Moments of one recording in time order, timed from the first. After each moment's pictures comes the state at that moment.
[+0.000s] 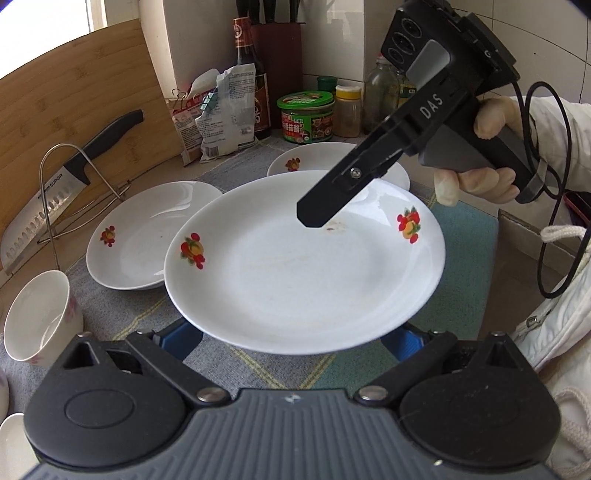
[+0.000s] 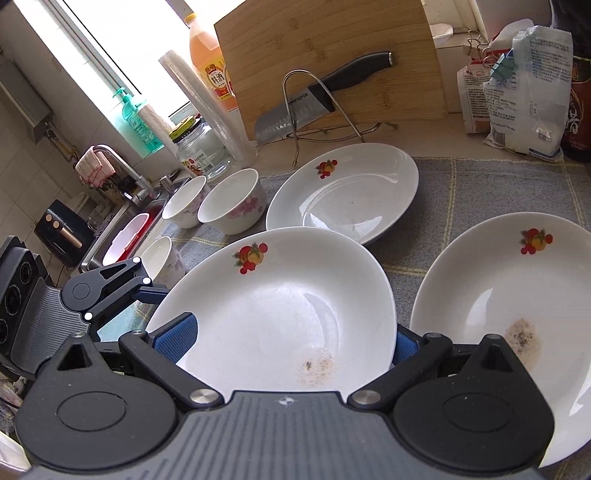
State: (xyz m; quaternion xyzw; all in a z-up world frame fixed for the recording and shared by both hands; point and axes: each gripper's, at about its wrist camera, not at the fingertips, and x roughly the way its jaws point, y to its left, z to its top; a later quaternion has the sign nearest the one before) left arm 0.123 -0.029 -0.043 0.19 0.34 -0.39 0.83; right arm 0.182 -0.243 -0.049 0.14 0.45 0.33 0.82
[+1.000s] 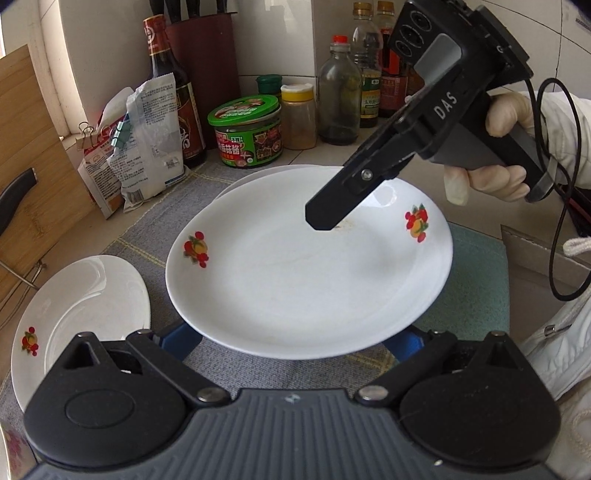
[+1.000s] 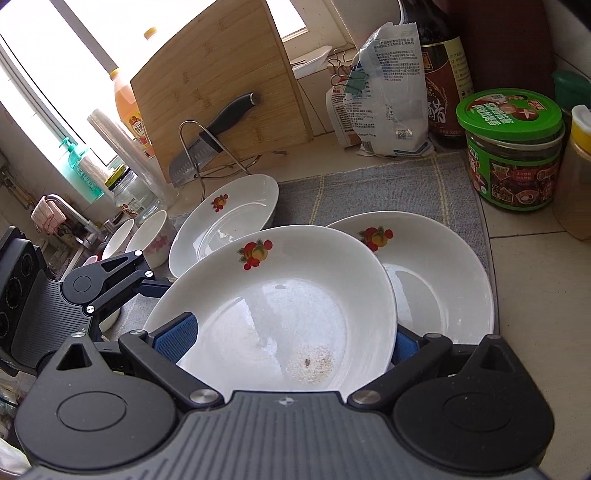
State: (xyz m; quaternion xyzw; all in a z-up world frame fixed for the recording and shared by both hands) left arm 0.175 -0.128 -0.065 0.24 0.33 -0.46 0.79; right arm 0.187 -0.346 -0.062 0.17 0.44 0.24 0.85
